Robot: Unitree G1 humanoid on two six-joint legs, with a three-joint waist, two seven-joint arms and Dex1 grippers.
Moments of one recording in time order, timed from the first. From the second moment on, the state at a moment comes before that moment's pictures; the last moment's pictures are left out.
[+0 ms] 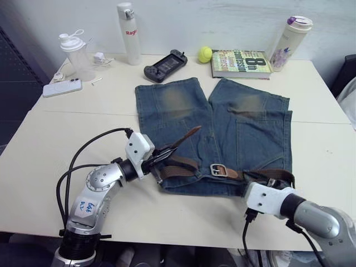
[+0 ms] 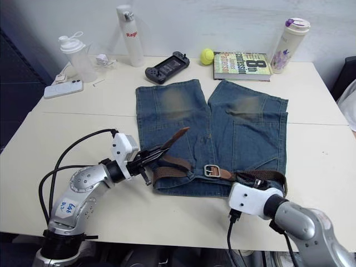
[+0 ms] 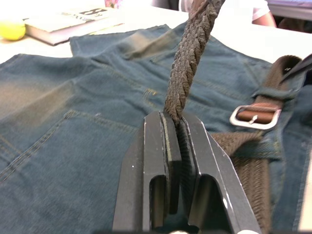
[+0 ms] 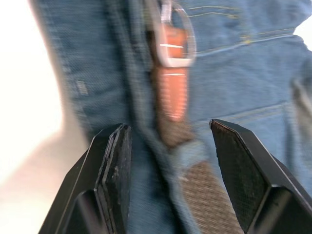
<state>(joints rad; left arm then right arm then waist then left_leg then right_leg) -0.21 0.38 -0.04 -0.42 -0.31 0.43 -0.60 0.29 -0.84 0.02 -0.77 -0.26 0.35 0.62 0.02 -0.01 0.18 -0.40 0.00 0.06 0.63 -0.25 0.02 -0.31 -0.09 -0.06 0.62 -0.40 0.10</state>
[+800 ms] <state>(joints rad) -0.35 0.48 -0.22 -0.29 -0.16 0.46 -0.65 0.14 -0.60 0.15 -0.75 -0.38 0.54 0.58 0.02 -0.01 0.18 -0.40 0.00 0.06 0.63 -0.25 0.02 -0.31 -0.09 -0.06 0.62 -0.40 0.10</state>
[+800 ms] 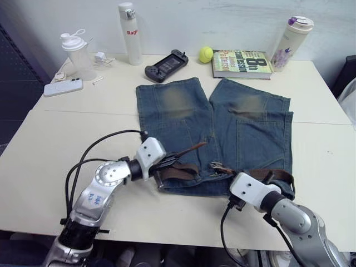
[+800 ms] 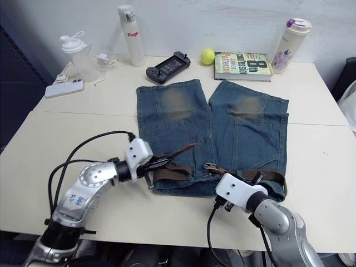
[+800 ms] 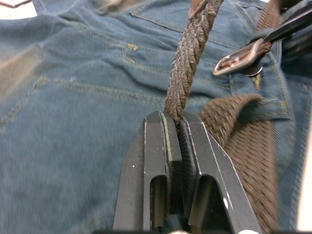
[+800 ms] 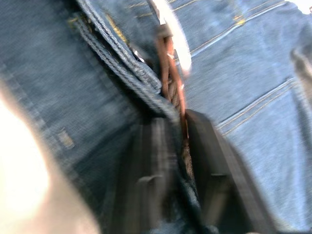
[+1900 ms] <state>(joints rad) -0.44 0.61 -0.33 -0.34 -0.11 0.71 -0.74 -0.08 -0.64 0.28 -0.86 -0.32 0.96 0.62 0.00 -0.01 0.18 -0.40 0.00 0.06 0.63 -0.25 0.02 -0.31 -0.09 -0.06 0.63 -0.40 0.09</state>
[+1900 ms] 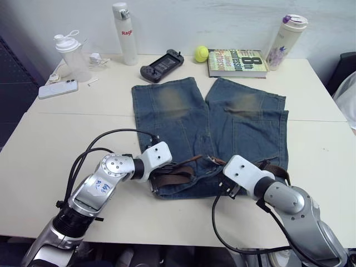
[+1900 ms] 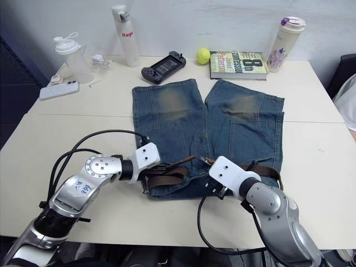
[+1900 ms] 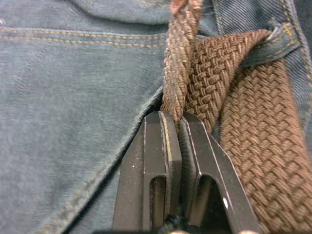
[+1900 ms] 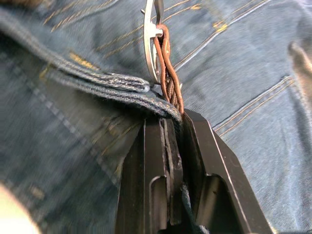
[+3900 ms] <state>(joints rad) -0.60 0.49 -0.35 -0.10 -0.01 0.50 -0.89 -0.08 -0.76 0.39 -0.84 -0.45 0.85 0.67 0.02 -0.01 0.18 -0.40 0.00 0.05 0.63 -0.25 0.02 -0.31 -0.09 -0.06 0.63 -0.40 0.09</state>
